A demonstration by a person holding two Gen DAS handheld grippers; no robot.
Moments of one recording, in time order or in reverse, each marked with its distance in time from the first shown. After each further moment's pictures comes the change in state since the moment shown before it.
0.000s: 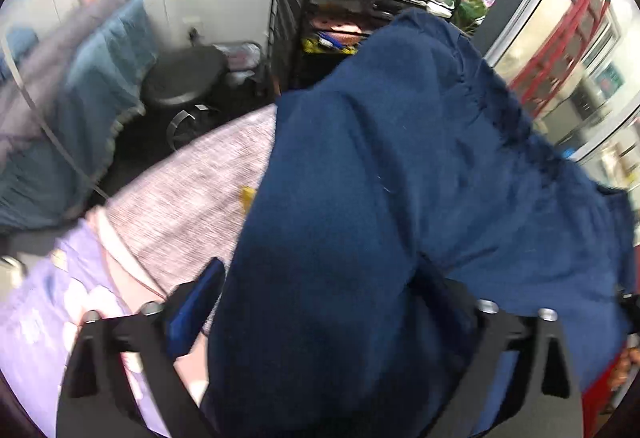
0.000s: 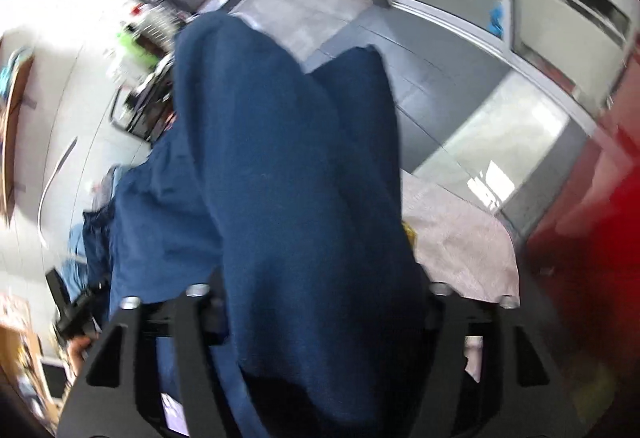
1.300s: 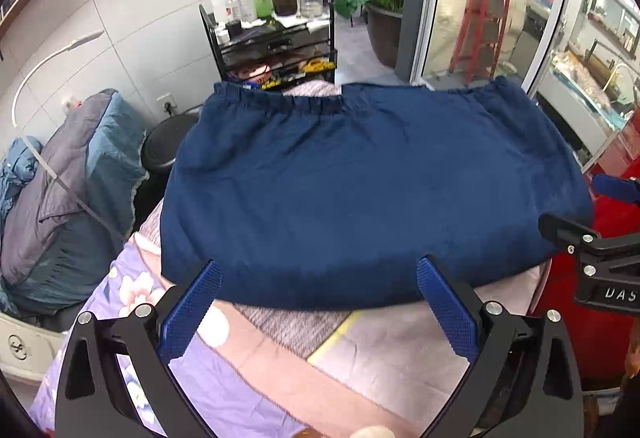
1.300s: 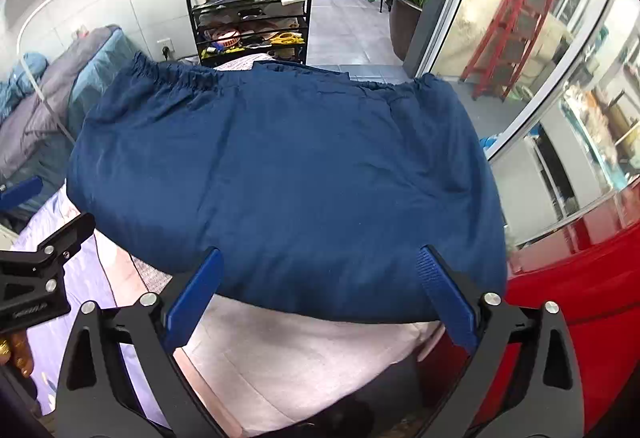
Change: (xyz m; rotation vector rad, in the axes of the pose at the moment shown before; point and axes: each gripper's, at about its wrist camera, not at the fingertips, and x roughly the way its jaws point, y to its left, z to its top) left arm -0.165 -0.150 -0.100 0.311 -0.059 0.085; right arm -0.059 0.233 -0.143 -0.651 -0.050 -0.400
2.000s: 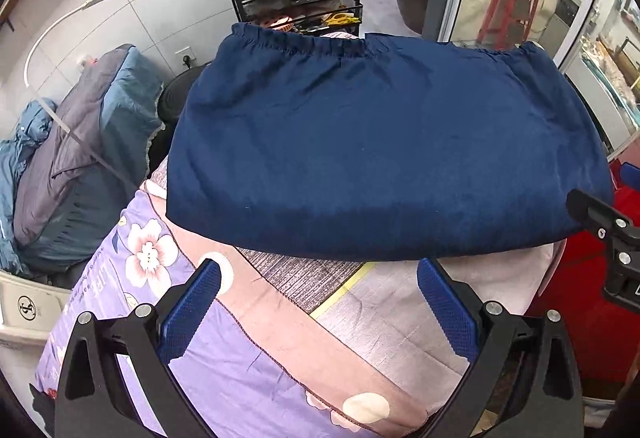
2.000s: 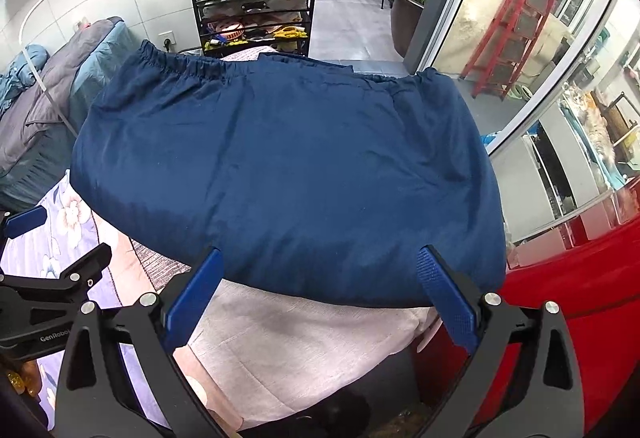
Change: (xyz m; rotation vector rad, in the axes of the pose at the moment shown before) left arm 0.015 -0.003 -0.019 -0.069 0.141 0.066; right arm -0.005 0.001 -0.007 0.002 0.017 0.009
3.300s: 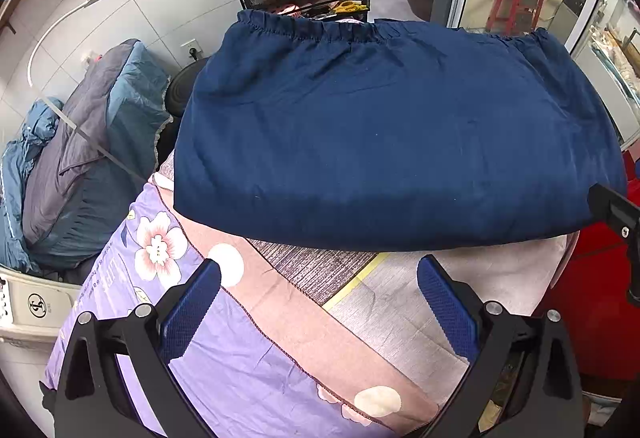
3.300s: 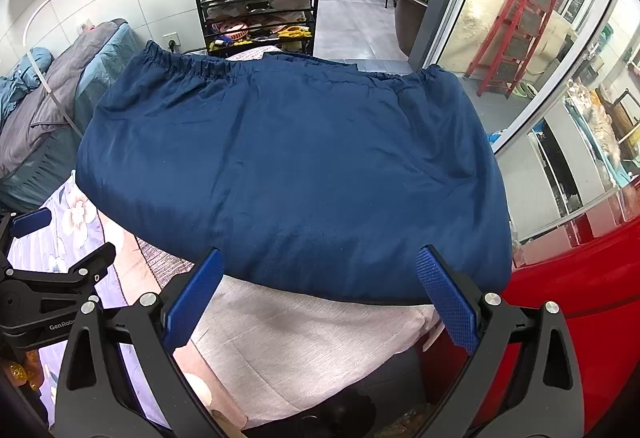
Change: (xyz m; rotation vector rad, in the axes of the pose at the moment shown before) left arm 0.008 0.001 -0.002 0.011 0.042 0.038; right arm -0.003 0.001 -0.007 0.010 0.000 0.020
